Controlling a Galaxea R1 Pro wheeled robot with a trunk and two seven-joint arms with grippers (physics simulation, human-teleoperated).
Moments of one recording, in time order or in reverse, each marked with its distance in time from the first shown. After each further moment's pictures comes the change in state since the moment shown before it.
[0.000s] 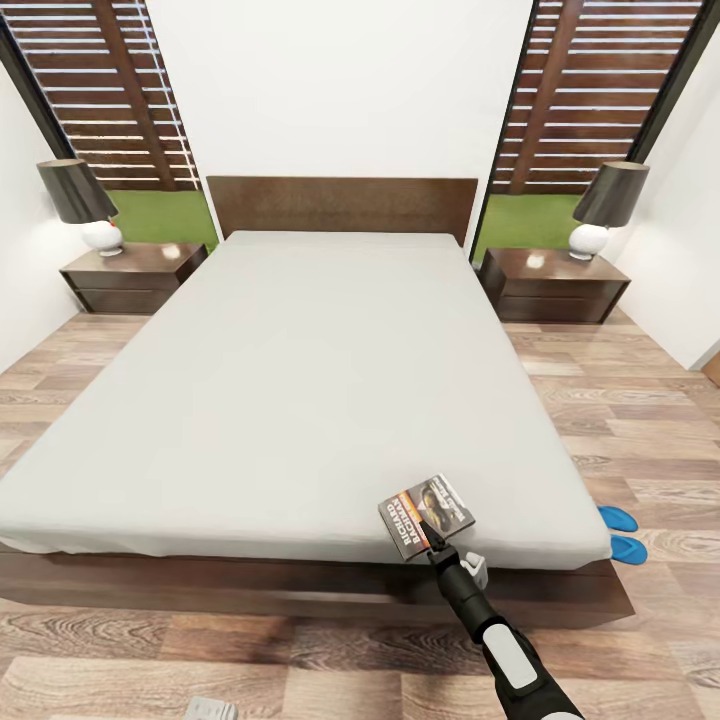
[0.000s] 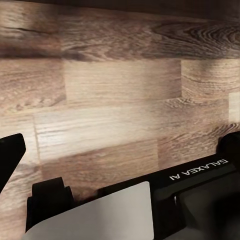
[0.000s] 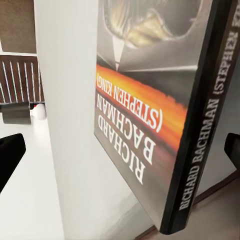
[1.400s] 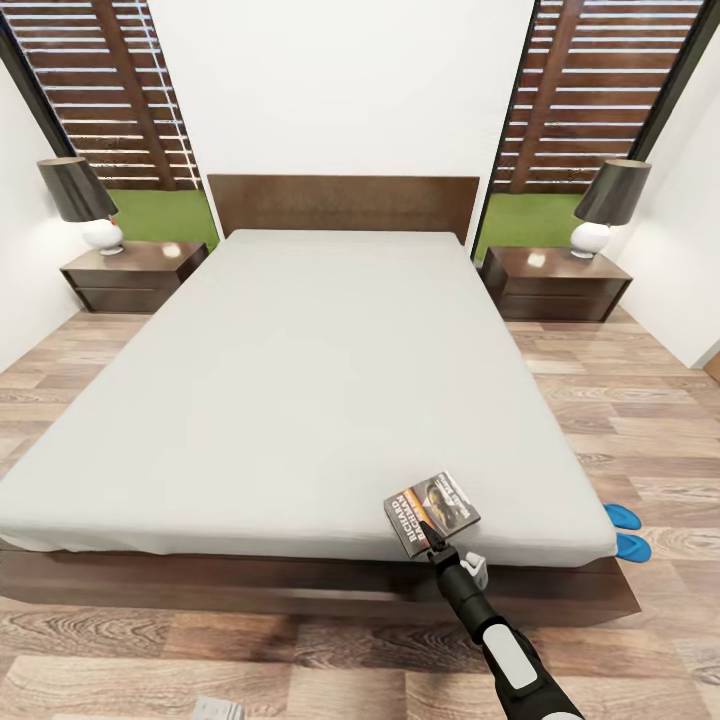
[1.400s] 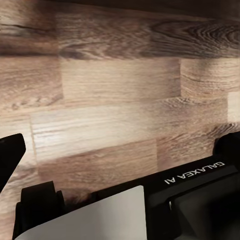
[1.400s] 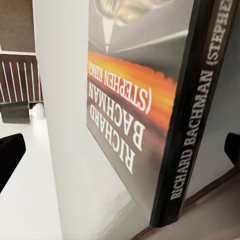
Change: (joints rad) left arm 0.000 -0.018 0.001 0.000 0.000 0.000 0.004; right arm 0.000 0.000 0.000 0.000 0.000 0.001 0.000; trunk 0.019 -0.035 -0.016
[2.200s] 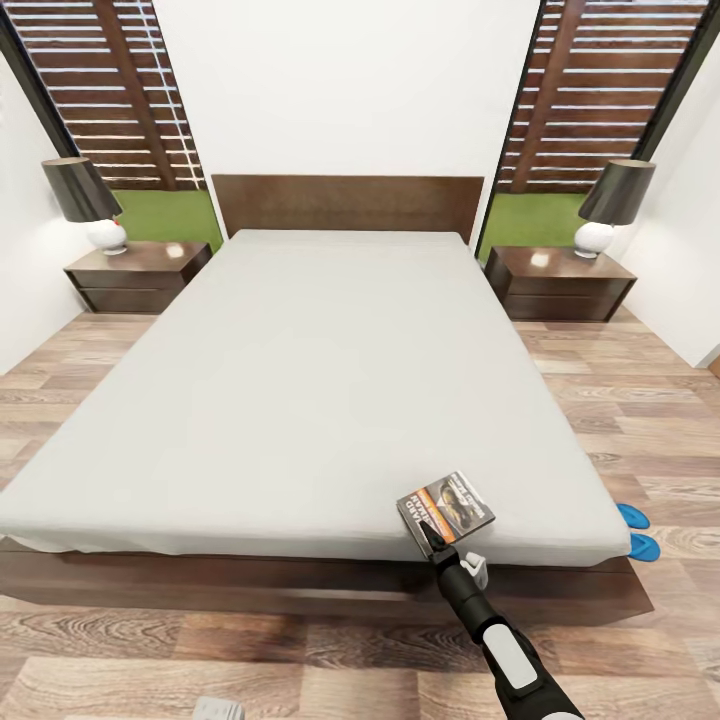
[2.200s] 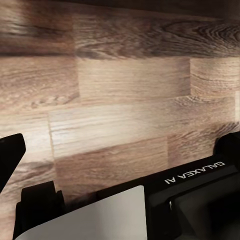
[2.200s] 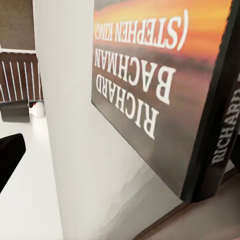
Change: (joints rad) left arm 0.000 0.000 -0.001 0.000 0.000 0.000 0.001; right arm 0.000 0.000 0.000 0.000 0.000 0.000 0.001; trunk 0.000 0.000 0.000
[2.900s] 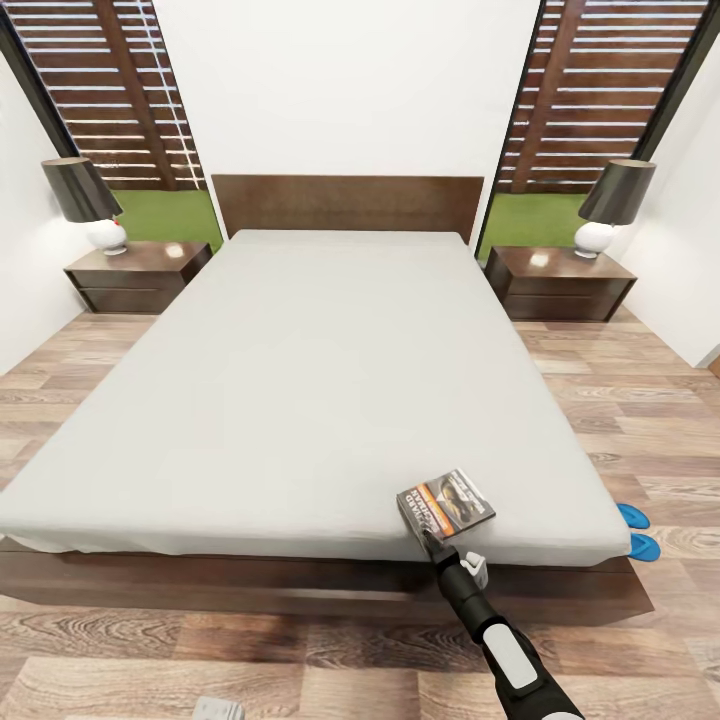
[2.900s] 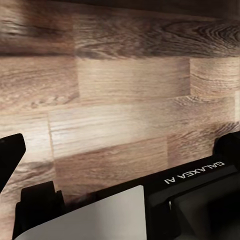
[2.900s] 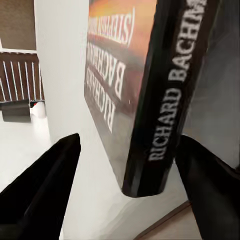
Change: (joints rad) left arm 0.000 0.000 0.000 0.000 0.000 0.000 -0.001; right arm 0.000 0.000 0.000 -0.002 0.001 0.000 0.003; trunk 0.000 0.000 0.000
